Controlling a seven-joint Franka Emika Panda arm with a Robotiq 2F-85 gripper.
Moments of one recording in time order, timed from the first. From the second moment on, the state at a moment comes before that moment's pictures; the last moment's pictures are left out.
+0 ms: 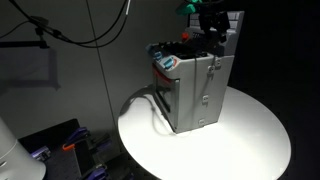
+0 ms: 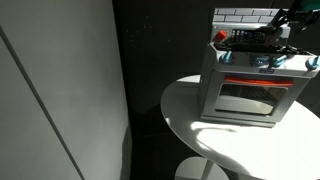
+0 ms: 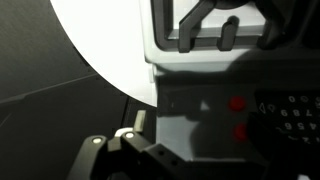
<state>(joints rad) -0.04 0.29 -0.13 -1.64 -0.15 2.30 0.38</state>
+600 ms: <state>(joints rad) -0.04 0.31 -0.14 -1.63 -0.15 2.32 0.38</state>
